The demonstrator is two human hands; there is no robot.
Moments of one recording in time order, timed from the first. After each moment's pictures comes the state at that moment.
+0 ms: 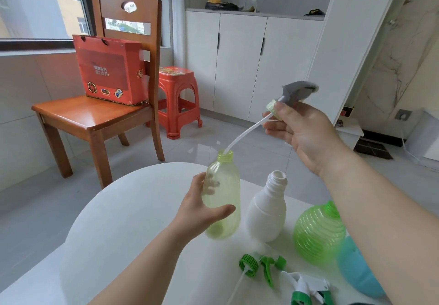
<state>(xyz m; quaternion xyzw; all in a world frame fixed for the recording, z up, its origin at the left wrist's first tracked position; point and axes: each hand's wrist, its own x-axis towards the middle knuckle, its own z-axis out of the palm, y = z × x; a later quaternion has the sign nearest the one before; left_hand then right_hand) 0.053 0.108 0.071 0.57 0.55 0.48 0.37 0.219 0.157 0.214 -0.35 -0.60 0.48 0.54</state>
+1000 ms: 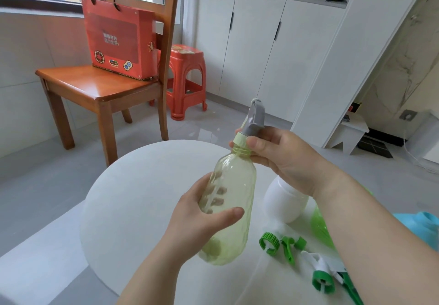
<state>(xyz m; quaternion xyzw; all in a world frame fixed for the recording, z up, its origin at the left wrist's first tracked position) 0.024 0.039 0.067 0.49 0.53 0.54 0.44 0.164 0.123 0.155 -0.30 -0.67 0.58 0.34</state>
